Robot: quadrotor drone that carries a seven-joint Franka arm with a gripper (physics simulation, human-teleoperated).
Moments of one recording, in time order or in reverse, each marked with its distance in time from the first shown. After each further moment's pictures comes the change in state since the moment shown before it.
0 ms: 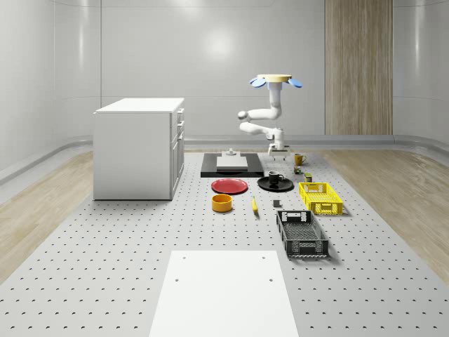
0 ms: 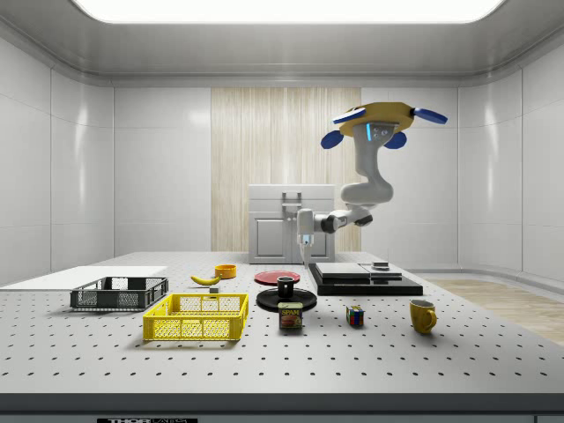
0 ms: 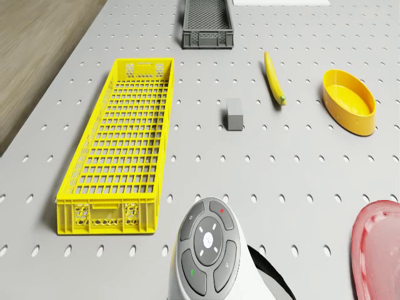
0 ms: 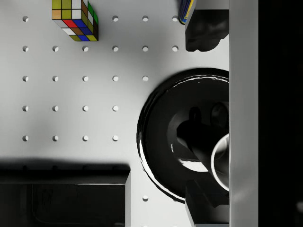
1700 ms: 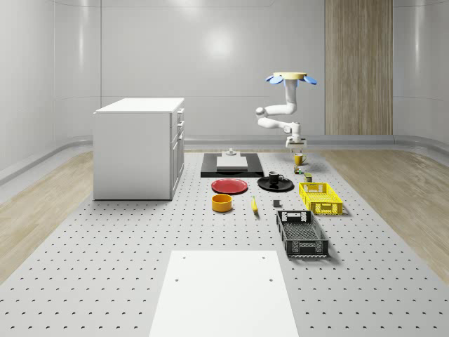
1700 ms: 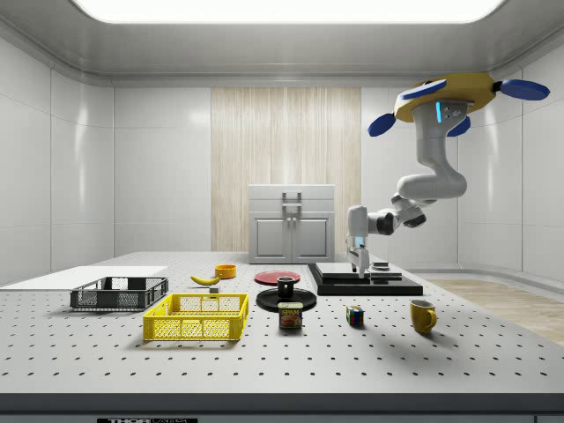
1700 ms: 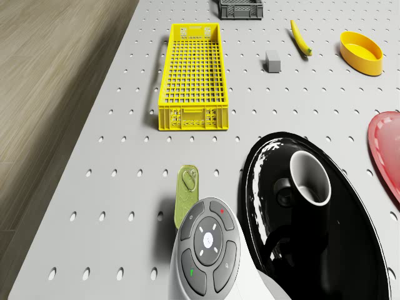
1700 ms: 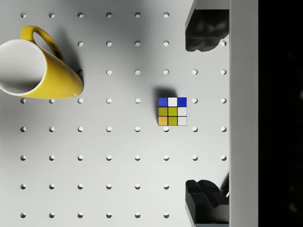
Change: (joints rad) arm 0.014 0.021 -0.004 -0.002 -0.011 -0.019 -0.011
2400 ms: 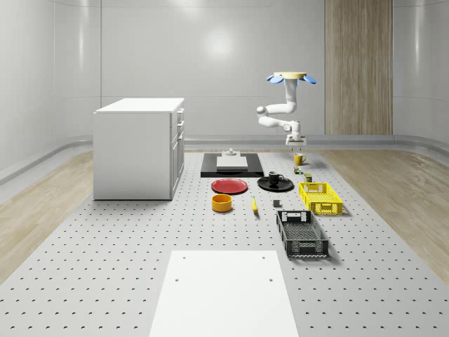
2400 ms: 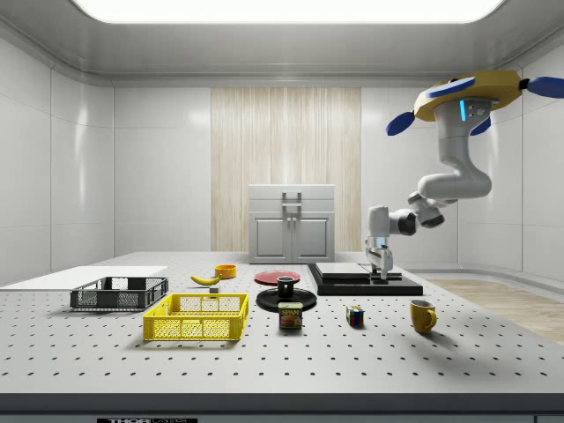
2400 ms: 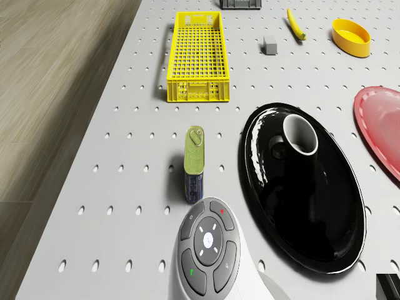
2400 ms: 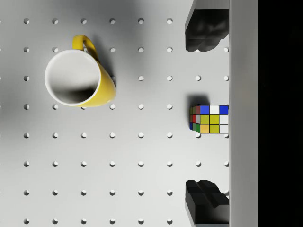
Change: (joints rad) arm 0.004 0.006 -0.001 -0.001 -0.003 -0.006 -0.003
